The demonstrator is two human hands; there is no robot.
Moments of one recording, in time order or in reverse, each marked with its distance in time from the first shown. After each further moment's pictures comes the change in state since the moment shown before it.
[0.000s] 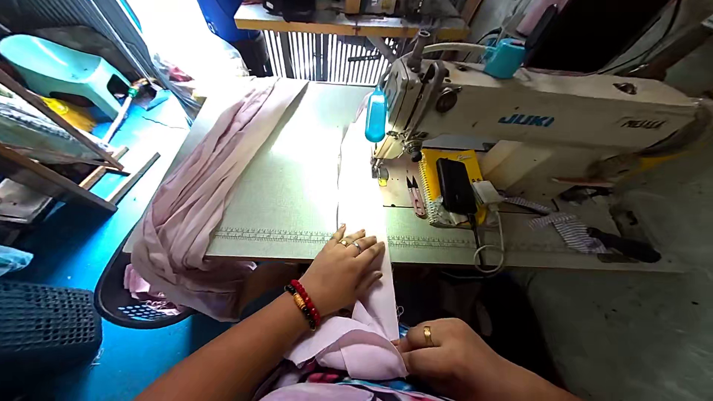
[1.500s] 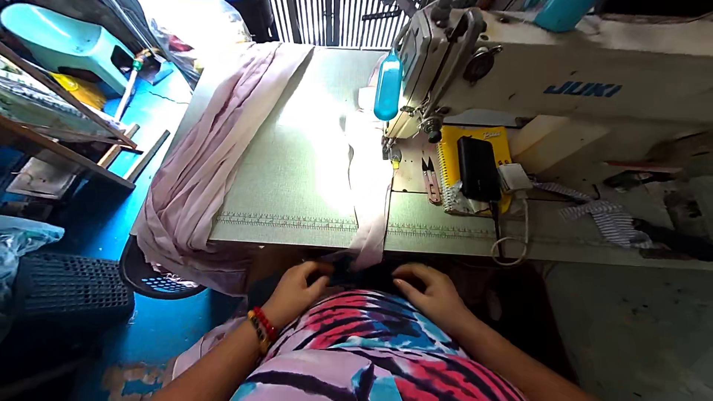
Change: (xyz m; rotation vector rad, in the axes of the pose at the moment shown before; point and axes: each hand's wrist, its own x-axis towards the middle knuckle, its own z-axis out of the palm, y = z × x) left_hand -0.093 -0.019 0.014 -0.530 -0.045 -0.634; right_hand -0.003 0.054 0.031 0.195 0.078 0.760
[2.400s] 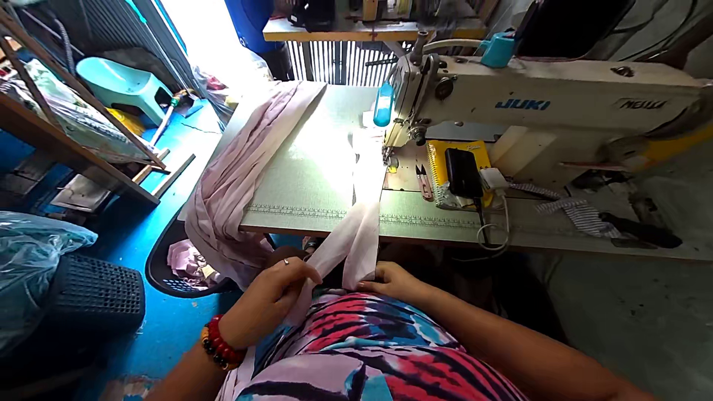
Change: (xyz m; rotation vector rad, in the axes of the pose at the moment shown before) left_hand -0.083 0.035 -0.053 0.163 0.190 0.443; right_hand 0.022 -0.032 0.037 0.158 -0.429 -0.148
